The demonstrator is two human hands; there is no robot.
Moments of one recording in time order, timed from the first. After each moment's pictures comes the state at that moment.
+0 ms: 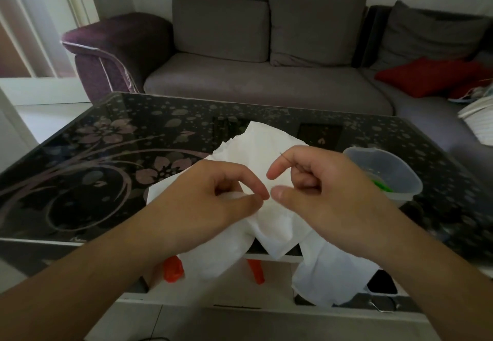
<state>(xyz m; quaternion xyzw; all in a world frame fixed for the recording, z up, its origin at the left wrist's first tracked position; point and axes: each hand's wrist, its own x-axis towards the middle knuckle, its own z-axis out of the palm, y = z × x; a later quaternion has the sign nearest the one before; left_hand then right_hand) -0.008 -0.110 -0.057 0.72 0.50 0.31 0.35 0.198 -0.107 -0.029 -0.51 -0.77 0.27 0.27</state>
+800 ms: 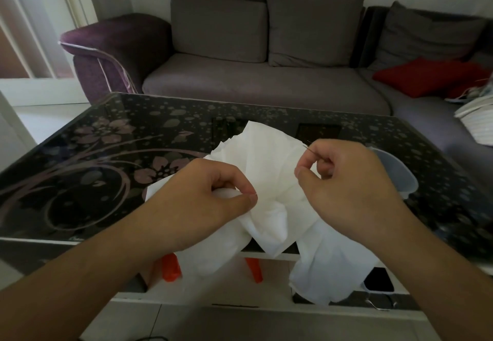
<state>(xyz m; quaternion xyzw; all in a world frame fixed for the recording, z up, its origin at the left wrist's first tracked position) -0.007 -0.113 -0.054 0.71 0.54 0.32 0.32 0.210 -0.100 -0.033 -0.61 -0.71 0.13 0.32</state>
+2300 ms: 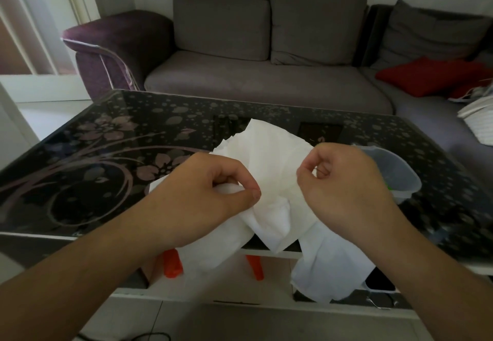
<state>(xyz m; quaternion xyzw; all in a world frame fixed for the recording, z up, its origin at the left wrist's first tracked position) -0.009 -0.115 -0.048 0.72 0.52 0.32 0.33 0.203 -0.100 -0.040 -0.64 -0.68 0.15 0.31</state>
